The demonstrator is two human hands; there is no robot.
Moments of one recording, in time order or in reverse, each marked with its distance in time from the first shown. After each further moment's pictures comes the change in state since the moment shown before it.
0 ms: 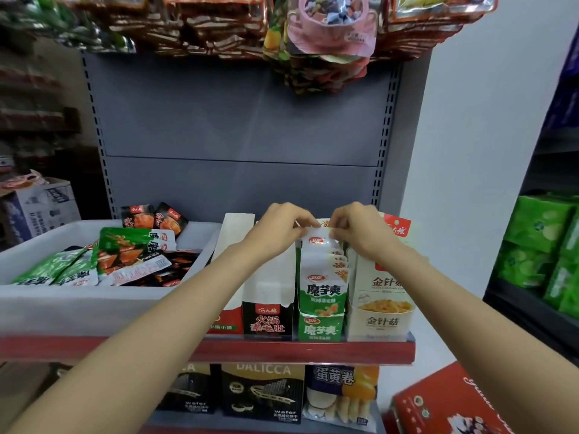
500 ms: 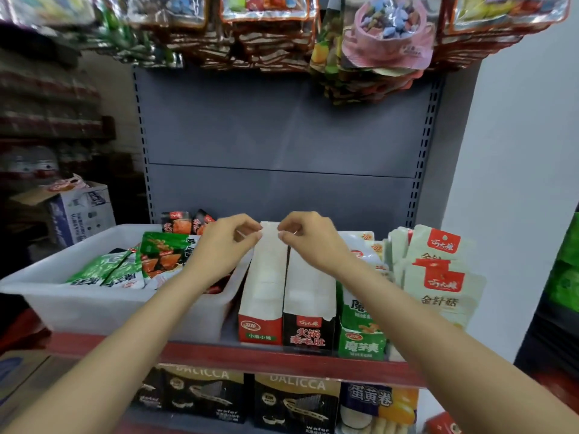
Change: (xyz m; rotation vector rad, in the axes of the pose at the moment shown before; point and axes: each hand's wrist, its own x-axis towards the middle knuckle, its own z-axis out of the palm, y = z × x) left_hand -0.076 -0.072 -0.076 -0.041 0.261 -0.185; right_hand 0.020 -0.112 0.052 0.327 -0.013 -0.136
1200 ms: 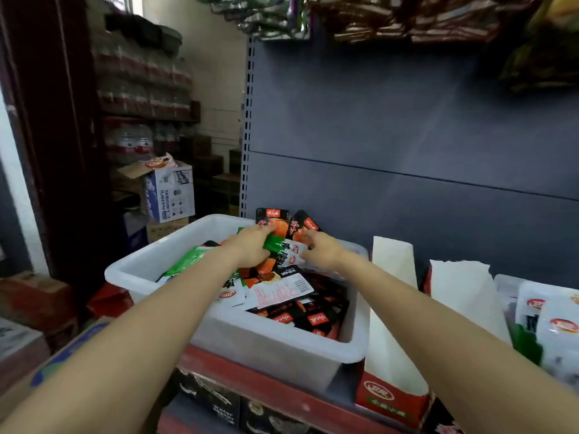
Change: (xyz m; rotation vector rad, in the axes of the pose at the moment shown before) left_hand 0.063 -0.209 -0.051 0.527 -0.398 -0.344; right_hand 0.159 -0.023 0.199 -0.023 -0.457 0.085
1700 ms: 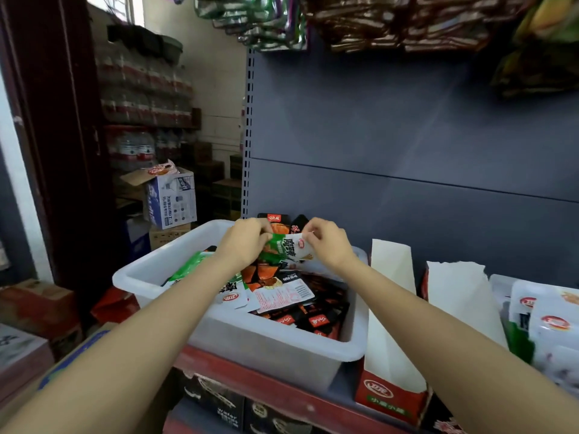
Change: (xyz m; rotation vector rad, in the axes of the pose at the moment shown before) left_hand -0.017 0.000 -0.013 -0.213 0.347 0.024; right_hand -0.019 -0.010 -0.008 0.185 0.347 -0.134
